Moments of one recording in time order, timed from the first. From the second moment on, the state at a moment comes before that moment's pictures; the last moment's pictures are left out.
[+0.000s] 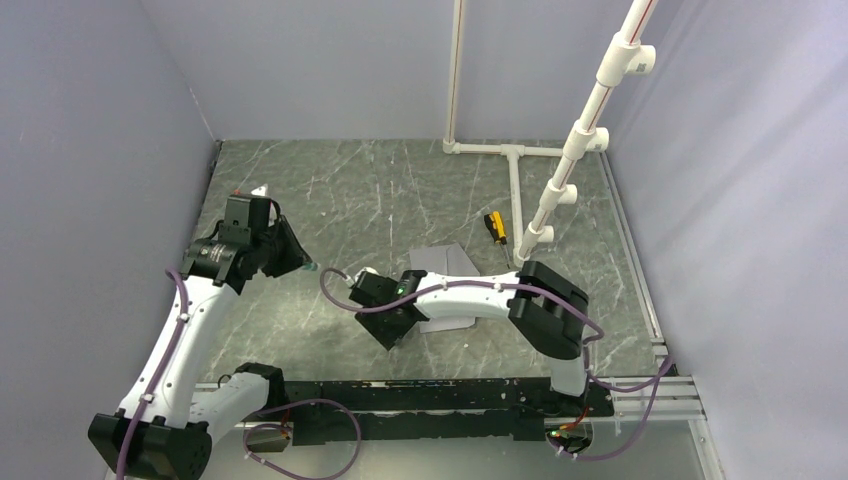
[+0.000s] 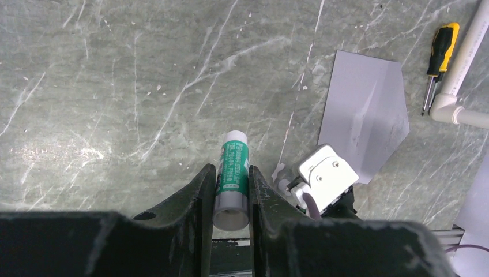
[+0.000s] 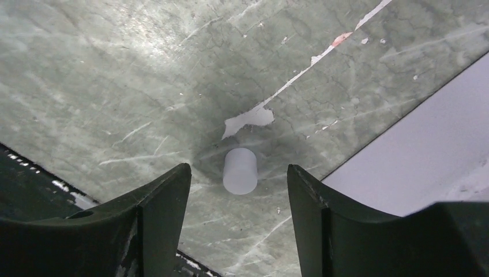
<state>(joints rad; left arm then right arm) -0.19 0.98 1.07 -0.95 0.04 -0.59 1.20 1.92 1.30 -0.62 0.12 0.35</state>
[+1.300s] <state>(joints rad) -0.19 1.00 1.12 -0.82 0.89 -0.35 1.15 1.41 1.24 -0.18 -0.07 -0.10</state>
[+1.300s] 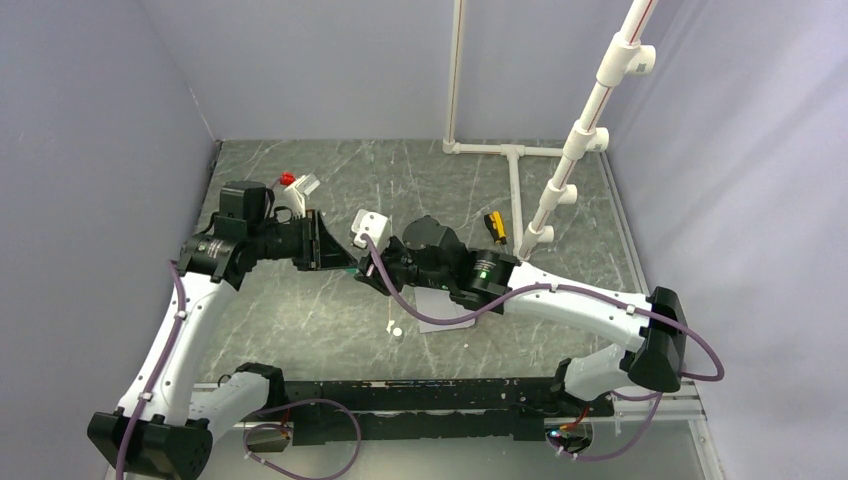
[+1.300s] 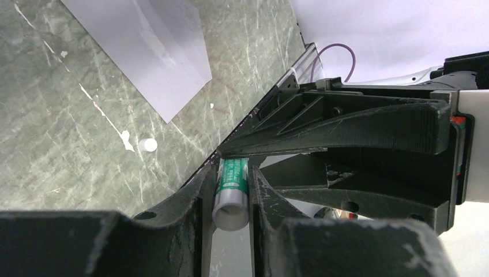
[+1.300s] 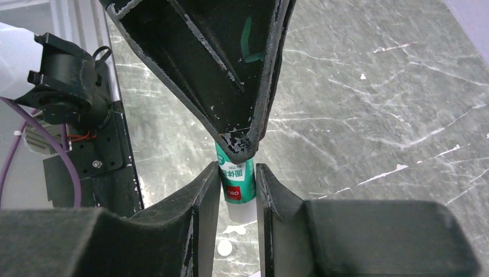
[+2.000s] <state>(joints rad) -0.19 0.96 1.12 -0.74 0.97 -0.35 1.15 1.40 1.24 -0.19 -0.06 -0.09</state>
